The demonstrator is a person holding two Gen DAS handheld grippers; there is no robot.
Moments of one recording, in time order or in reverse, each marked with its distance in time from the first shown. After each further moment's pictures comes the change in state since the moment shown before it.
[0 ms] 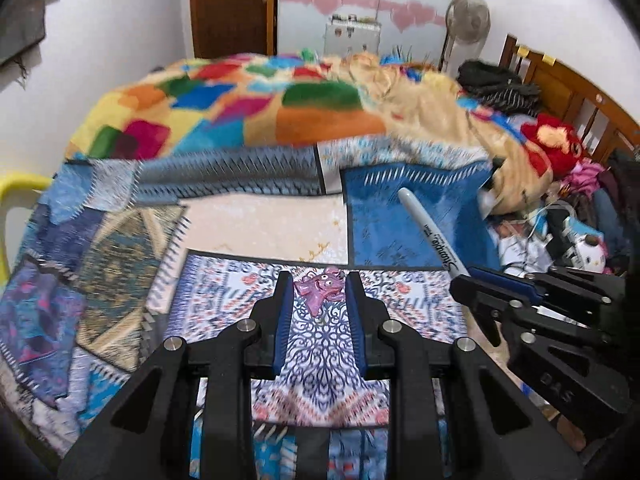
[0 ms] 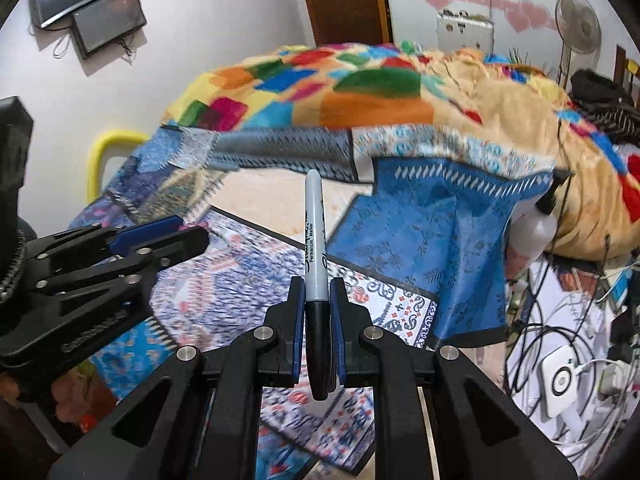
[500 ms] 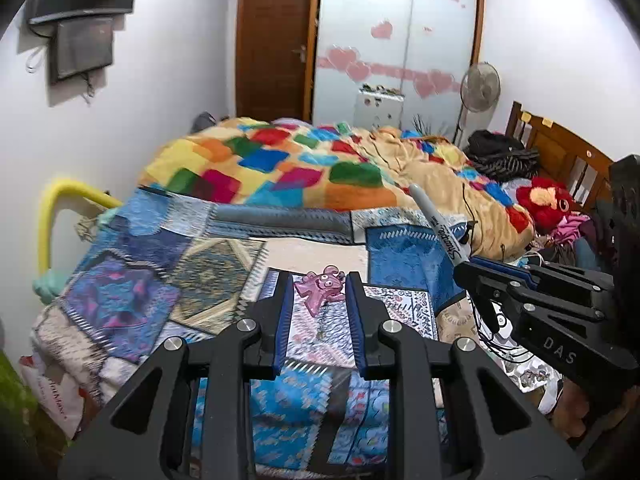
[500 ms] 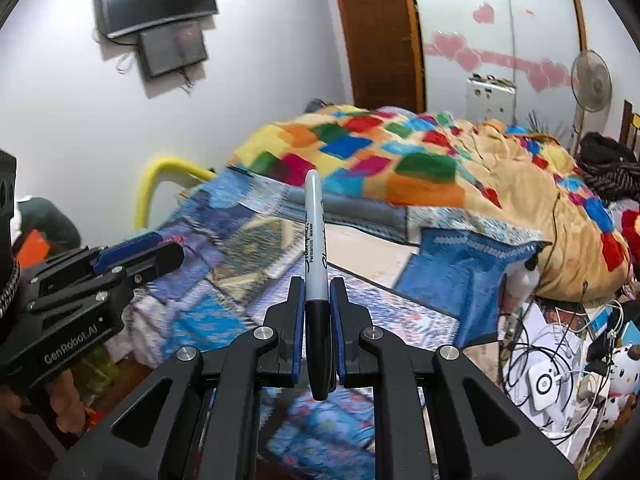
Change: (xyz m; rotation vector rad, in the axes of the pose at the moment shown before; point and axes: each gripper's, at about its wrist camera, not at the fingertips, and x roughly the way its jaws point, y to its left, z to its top) left arm -0.196 0.032 -0.034 -0.078 -0.210 0.085; right arm -0.130 0.095 0.000 -0.096 -0.165 0.079
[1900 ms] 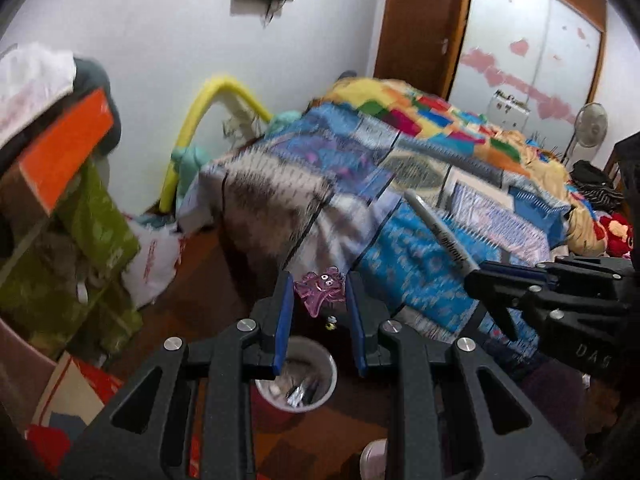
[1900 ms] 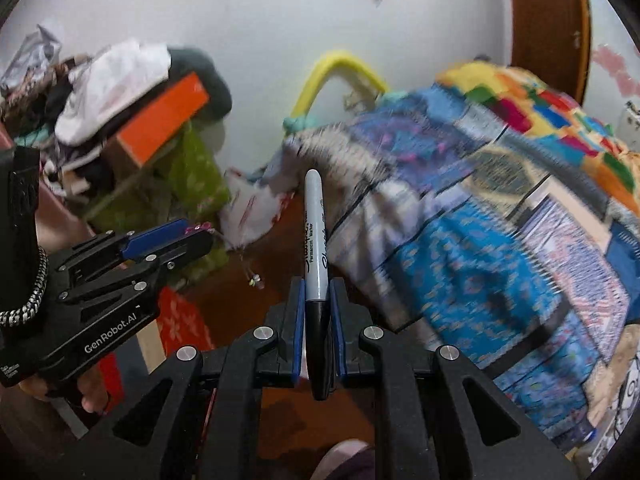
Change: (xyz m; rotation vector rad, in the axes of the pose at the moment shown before) left arm -0.181 0.221 -0.224 -0.323 0.113 0.324; right arm 0.021 0.276 -0.125 -0.319 0.296 0.370
